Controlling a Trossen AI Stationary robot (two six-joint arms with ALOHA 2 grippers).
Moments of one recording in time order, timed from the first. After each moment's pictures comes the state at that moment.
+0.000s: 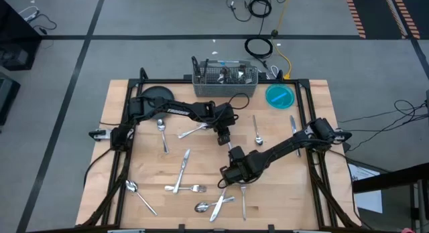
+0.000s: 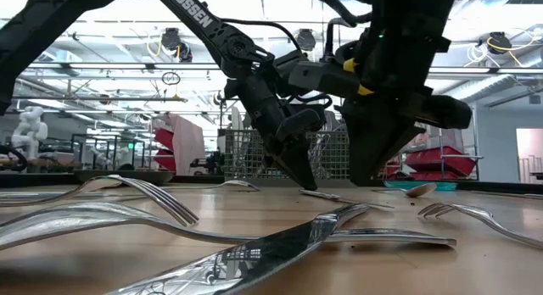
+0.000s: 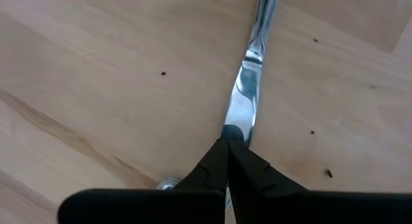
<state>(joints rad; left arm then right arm) 0.21 2.20 1.44 -0.36 0.25 -0.07 0.38 1.98 1.35 -0.79 0.36 1.48</state>
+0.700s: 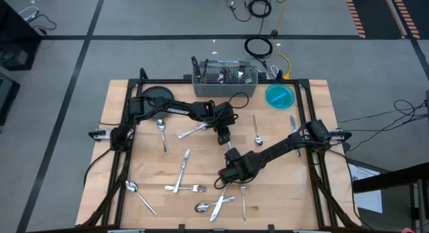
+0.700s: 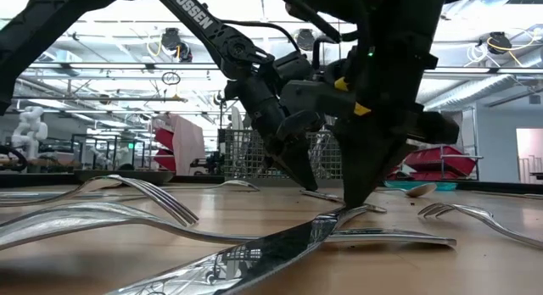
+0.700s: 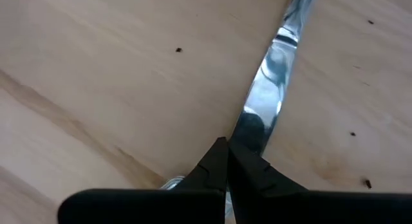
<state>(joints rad) 0.22 2.20 1.44 -0.36 0.26 -0.07 0.36 2.06 1.36 -0.74 0.25 1.41</state>
